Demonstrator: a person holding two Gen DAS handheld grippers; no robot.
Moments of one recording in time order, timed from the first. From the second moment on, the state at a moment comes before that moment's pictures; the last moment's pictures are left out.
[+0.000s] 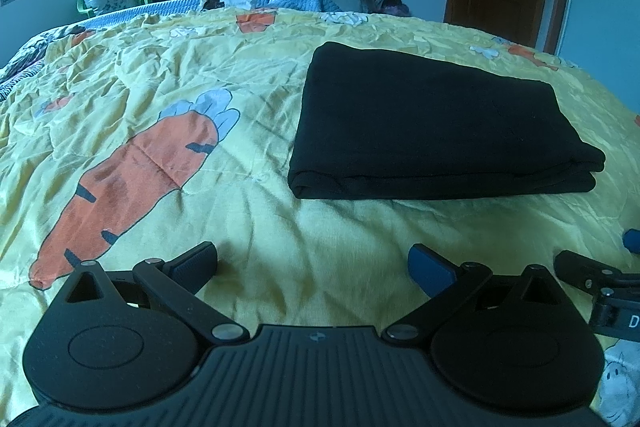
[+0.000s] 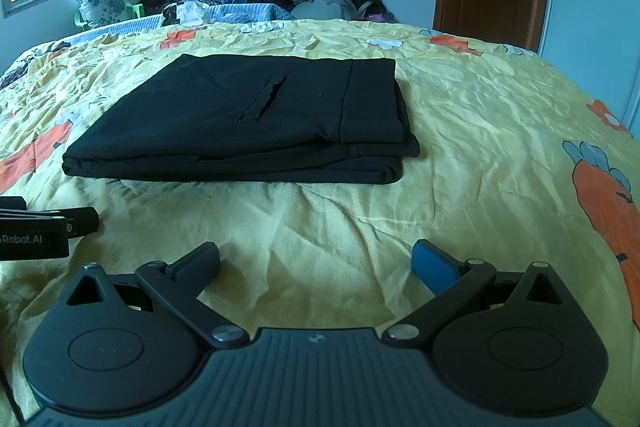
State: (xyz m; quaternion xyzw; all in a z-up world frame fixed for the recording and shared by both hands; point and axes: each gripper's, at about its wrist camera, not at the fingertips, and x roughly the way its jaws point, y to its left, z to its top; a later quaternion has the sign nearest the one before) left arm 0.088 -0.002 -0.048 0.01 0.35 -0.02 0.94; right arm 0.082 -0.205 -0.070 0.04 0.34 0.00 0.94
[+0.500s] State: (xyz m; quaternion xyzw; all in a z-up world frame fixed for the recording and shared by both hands) left arm 0.091 -0.011 -0.045 0.03 0.33 -0.03 0.94; right arm 0.079 -0.200 -0.060 0.03 0.33 -0.02 0.94
